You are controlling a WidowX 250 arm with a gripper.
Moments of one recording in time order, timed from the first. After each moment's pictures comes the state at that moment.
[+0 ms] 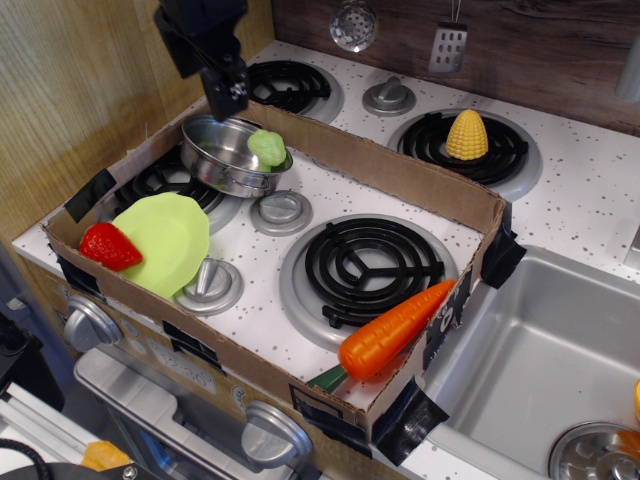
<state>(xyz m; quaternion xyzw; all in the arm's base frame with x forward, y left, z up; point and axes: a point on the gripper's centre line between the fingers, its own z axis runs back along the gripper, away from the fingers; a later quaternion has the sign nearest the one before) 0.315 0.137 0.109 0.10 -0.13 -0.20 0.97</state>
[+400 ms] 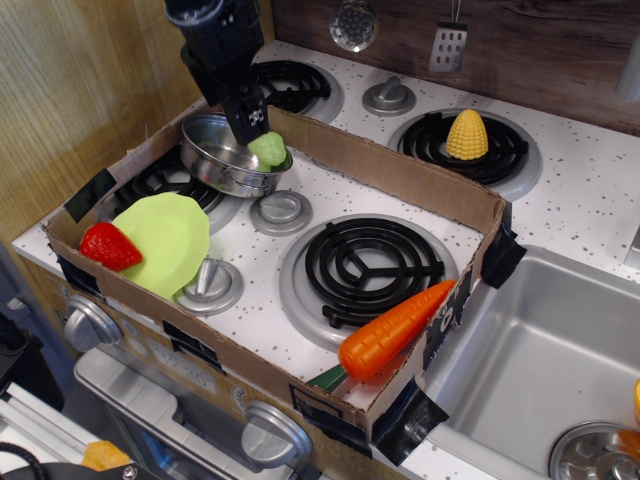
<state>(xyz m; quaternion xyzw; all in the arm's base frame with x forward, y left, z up) 0.336 0.145 0.076 0.07 -0.16 -0.21 0.96</state>
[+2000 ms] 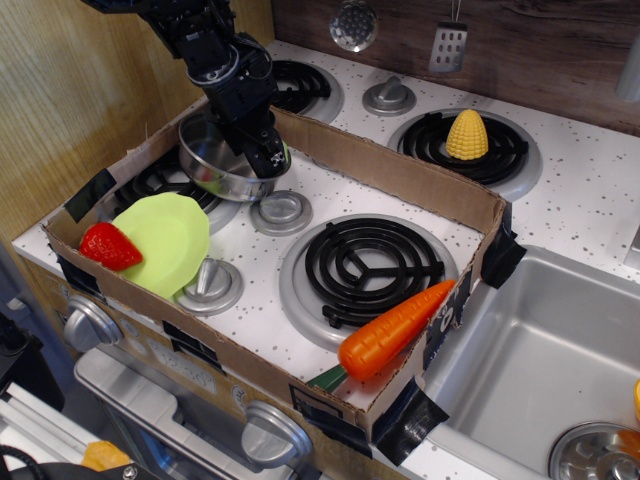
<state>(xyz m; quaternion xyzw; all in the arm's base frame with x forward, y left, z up) 0.342 0.132 0.032 0.02 -0.17 -0.19 0.97</state>
